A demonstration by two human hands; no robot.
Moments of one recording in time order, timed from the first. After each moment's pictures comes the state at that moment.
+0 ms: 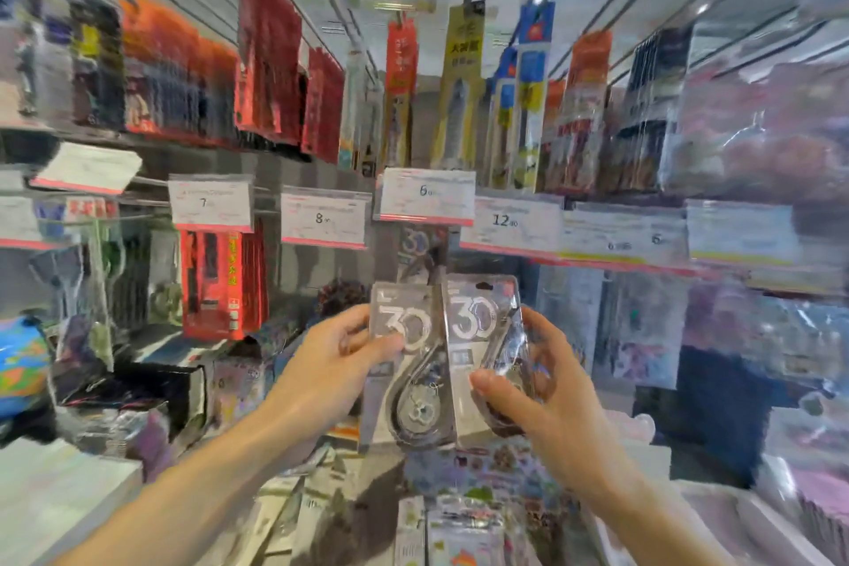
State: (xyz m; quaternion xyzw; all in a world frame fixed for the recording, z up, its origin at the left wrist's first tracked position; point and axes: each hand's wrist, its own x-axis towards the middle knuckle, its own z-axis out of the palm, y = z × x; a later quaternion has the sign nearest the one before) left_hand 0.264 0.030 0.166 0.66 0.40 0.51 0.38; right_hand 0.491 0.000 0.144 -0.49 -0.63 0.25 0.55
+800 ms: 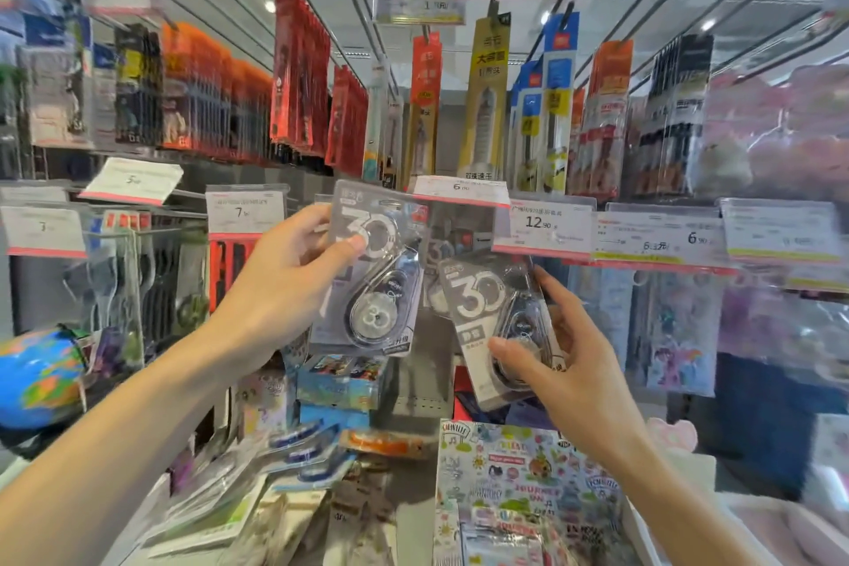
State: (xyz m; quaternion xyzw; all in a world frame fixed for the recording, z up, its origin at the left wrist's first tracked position) left_hand 0.208 0.032 0.227 0.70 0.34 0.59 0.19; right_hand 0.477 0.021 0.155 -0.46 -0.67 0.13 0.57
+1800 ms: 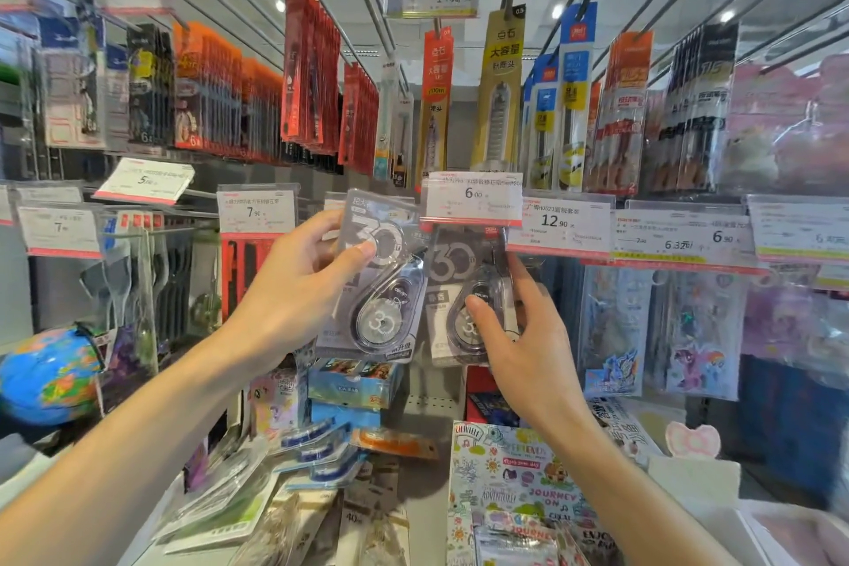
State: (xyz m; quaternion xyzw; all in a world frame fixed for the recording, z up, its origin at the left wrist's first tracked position) left_hand 0.202 0.049 0.220 0.70 0.35 0.59 0.19; right_hand 0.432 0.061 0.164 -0.47 -0.66 0.10 0.58
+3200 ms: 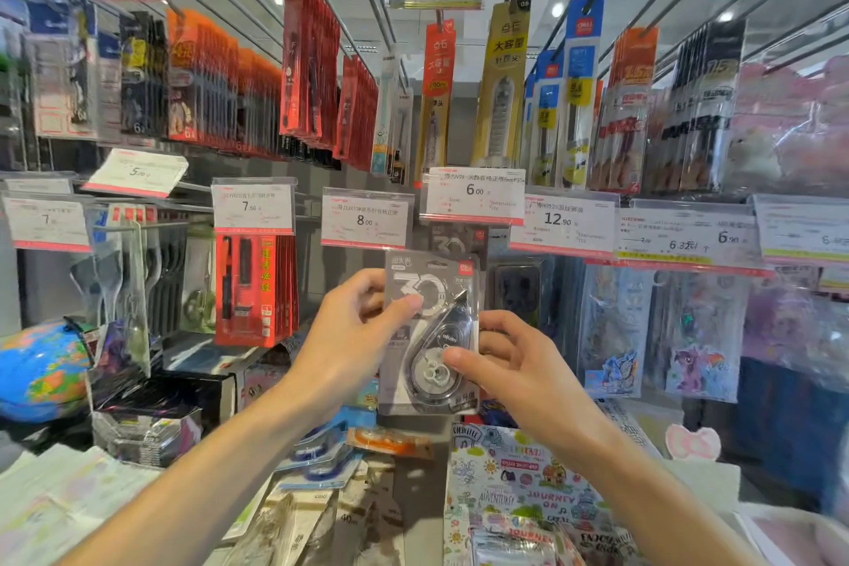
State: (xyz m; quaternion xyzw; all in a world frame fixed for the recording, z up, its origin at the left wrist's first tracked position) left_hand 0.245 0.061 0.177 0.65 0.37 0.59 0.30; right_hand 0.440 0.040 0.159 -0.41 -0.69 0.33 0.49
